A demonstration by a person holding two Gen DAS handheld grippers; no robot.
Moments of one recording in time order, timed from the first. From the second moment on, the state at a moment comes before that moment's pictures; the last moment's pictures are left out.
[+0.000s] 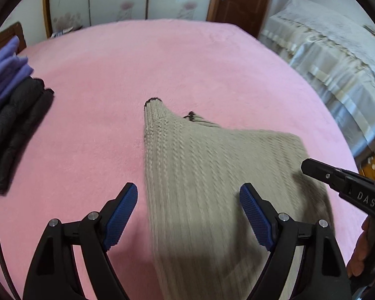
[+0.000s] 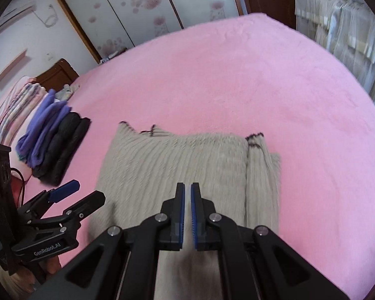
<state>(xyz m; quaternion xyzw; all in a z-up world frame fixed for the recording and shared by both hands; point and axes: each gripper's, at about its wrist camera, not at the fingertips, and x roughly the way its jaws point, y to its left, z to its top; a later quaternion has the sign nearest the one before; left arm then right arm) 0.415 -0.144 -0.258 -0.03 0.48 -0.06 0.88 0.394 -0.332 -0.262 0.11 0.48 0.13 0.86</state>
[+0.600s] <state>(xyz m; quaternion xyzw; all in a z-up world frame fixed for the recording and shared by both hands) 0.431 -0.125 -0.291 -0.07 0.53 -0.05 0.84 0.380 -0.371 -0.261 0.12 0.49 0.10 0.86</state>
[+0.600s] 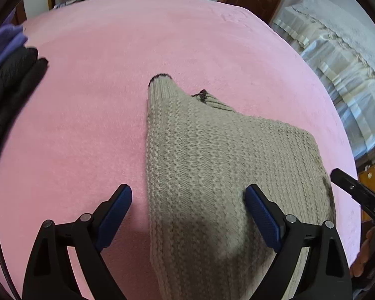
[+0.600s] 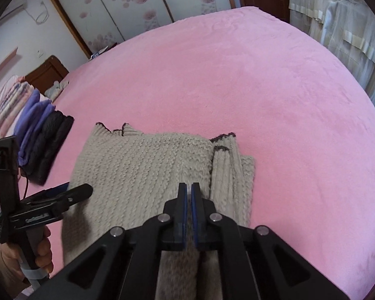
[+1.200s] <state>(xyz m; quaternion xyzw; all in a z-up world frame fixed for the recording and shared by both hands) 0.376 -0.116 -0.227 -0.07 0.52 -0.07 0.85 0.305 -0.382 -0.213 0.18 0.47 0.09 0.86</state>
